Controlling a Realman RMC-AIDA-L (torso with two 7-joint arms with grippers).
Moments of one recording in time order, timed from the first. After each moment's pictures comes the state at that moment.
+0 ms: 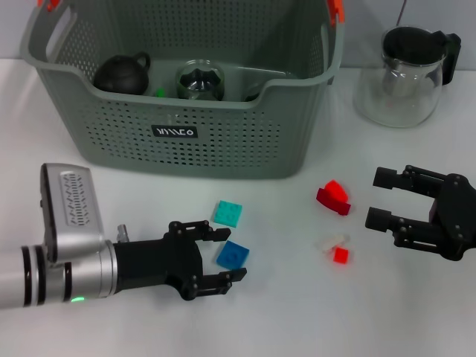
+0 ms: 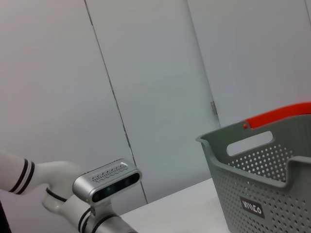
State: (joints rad) left arm -0.48 -2.16 0.76 0.43 2.02 1.34 -0.89; right arm 0.45 2.08 -0.47 -0.62 -2.00 -1.87 1.26
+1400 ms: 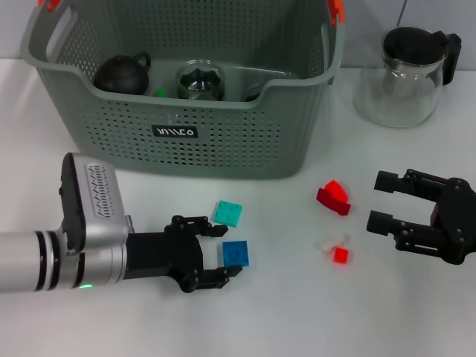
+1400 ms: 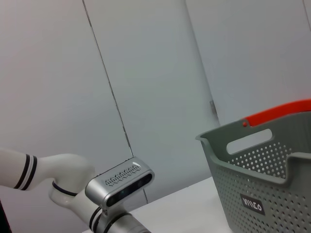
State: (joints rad) left arm -0.48 -2.18 0.91 0.53 2.01 1.23 -0.96; right arm 0.44 2.09 -0.47 -0.62 -2.00 -1.87 1.27
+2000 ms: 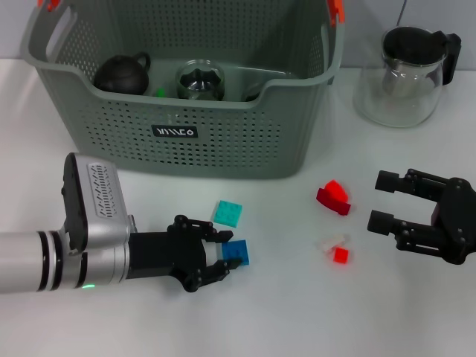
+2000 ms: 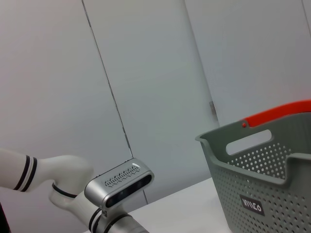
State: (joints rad) left arm -0.49 -2.18 0.91 0.51 1.99 1.22 -0.95; right arm 0.44 2.09 -0.47 -0.62 -2.00 -1.88 1.27
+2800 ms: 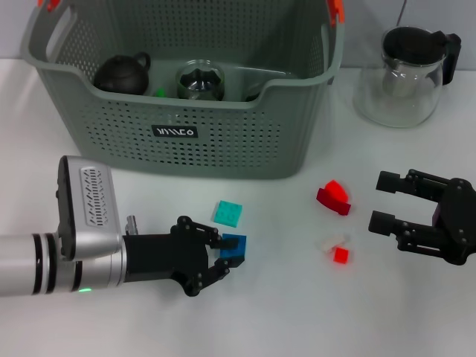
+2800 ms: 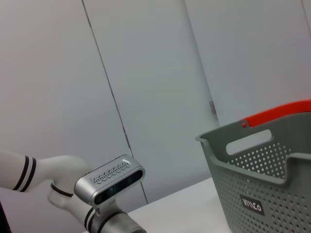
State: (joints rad) left arm -0.47 -2.17 0.90 0.52 1.98 1.30 -0.89; right arm 0.44 2.08 -0.47 -0.62 -2.00 -1.88 1.27
